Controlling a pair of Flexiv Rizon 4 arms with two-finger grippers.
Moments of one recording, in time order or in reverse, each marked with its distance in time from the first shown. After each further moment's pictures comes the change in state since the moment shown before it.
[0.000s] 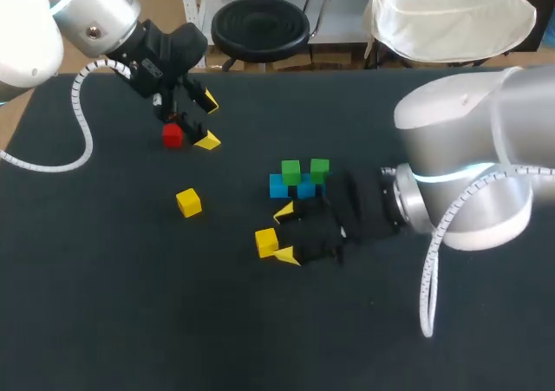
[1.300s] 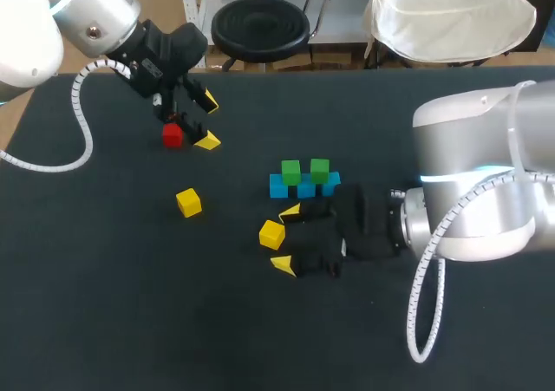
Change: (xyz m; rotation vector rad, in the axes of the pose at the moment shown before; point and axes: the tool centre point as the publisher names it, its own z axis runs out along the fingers) left arm 0.000 0.000 0.000 0.000 0.000 0.000; right arm 0.008 0.001 0.004 0.117 -0.103 0.092
